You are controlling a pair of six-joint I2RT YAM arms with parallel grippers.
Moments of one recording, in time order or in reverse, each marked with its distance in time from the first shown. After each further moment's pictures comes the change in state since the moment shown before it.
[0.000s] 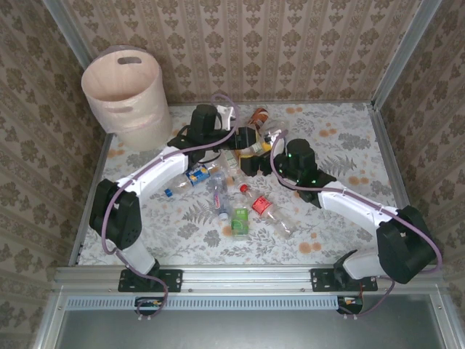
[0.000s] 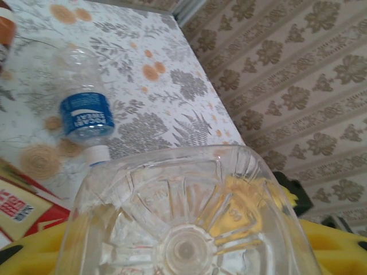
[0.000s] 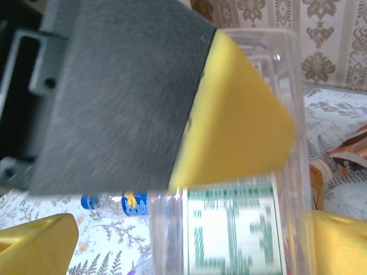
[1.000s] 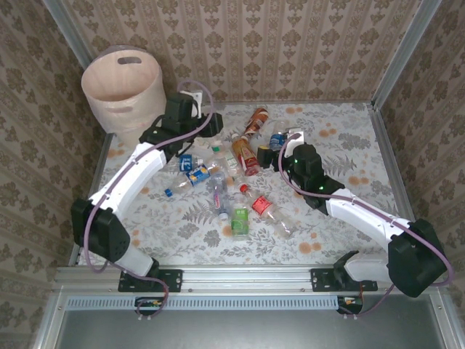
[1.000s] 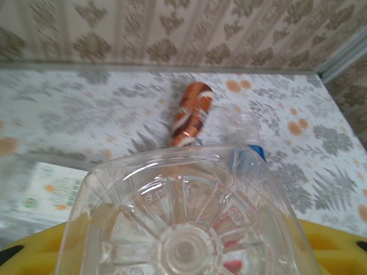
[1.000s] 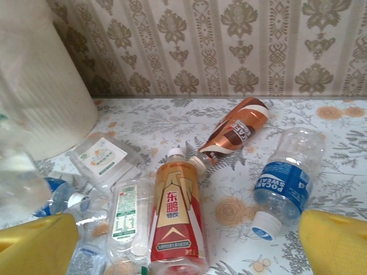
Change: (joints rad) left arm 0.106 -0.148 0.118 -0.347 -0.477 0.224; right arm 0.000 -0.101 -0.062 -0.065 0.447 0.045
